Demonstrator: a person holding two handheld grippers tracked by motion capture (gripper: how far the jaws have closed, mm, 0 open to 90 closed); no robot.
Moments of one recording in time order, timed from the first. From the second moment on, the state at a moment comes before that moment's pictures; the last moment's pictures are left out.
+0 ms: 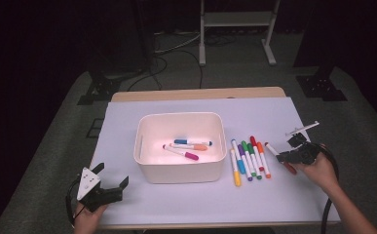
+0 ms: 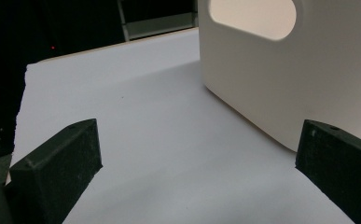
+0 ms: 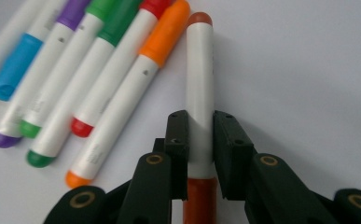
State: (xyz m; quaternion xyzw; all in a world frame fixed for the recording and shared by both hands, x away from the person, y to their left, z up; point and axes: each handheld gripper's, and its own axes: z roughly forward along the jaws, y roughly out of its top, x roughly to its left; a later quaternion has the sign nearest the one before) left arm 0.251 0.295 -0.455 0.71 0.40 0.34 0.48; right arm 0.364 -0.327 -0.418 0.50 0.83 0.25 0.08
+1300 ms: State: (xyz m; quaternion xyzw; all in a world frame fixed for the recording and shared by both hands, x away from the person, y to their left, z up) left arm 0.250 0.295 -0.455 0.70 0.40 0.34 0.48; right arm 0.342 -0.225 -0.263 0.32 0.87 0.37 0.06
